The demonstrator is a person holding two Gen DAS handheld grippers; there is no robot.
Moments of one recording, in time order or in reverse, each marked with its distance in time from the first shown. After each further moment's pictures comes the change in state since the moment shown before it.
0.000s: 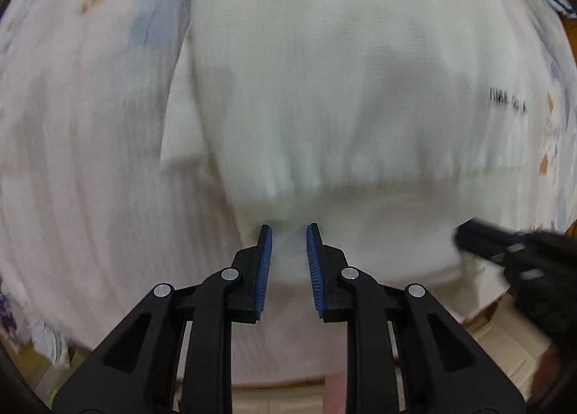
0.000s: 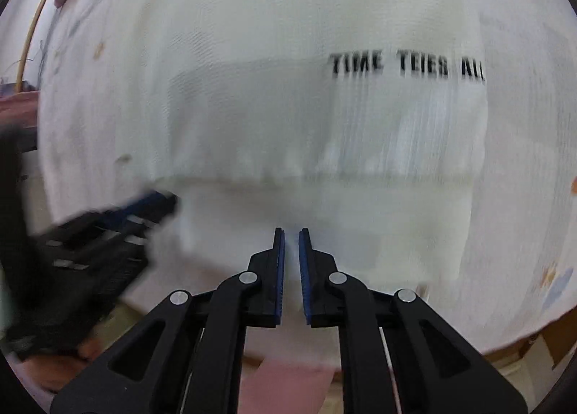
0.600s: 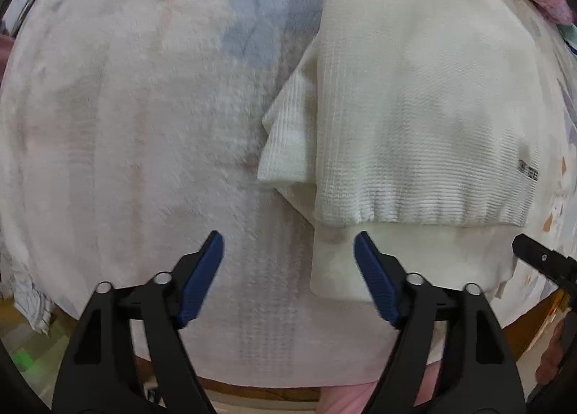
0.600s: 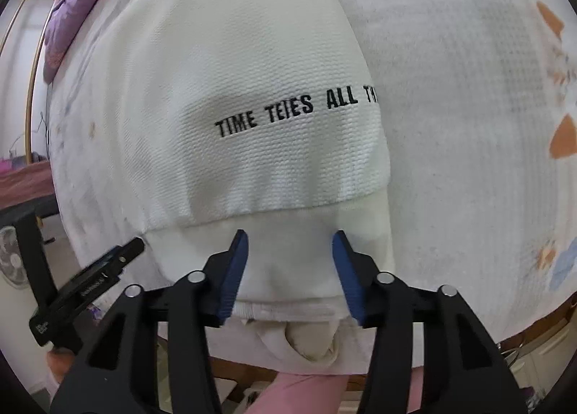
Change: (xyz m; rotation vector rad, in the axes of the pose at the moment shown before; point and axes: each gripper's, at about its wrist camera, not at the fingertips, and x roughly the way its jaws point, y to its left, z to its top) left arm -0.023 0.060 -0.011 -0.164 -0.086 0.045; right arm -0.038 -0.068 -0.008 0.187 -0.130 0.053
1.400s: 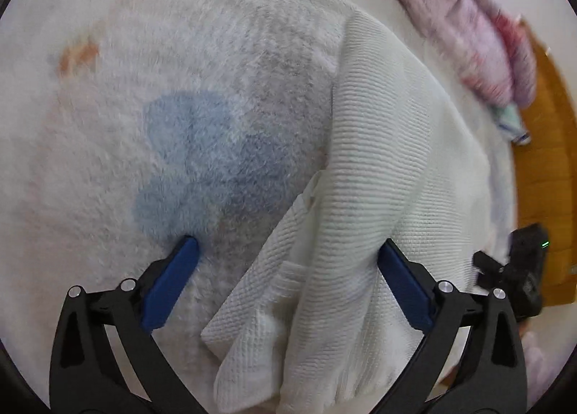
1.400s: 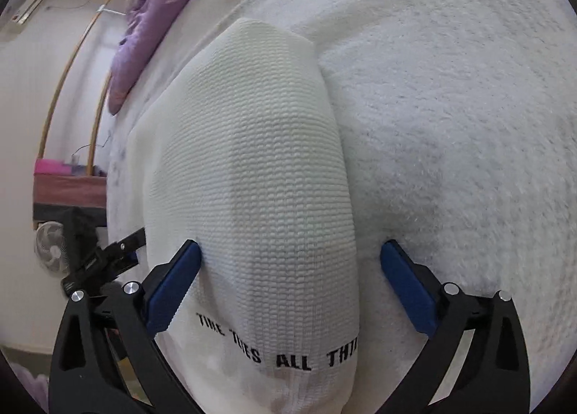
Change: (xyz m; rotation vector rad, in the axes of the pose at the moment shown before) left arm 0.066 0.015 0.140 -0.076 -0.242 -0.502; right arm -0.006 -0.079 0.105 -0.118 -0.203 0.343
